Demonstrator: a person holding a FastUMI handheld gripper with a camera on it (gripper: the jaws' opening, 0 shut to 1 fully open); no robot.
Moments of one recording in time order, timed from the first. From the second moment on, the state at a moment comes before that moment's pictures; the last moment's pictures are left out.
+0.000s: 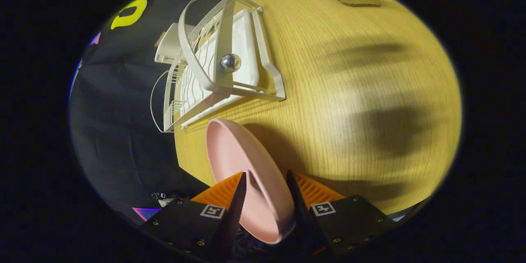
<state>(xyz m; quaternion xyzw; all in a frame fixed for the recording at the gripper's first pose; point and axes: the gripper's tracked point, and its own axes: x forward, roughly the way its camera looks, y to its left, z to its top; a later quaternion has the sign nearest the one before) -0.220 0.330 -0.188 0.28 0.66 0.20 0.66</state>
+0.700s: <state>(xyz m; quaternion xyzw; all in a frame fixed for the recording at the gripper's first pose) -0.134 0.217 -0.131 0.30 0.51 0.11 0.80</state>
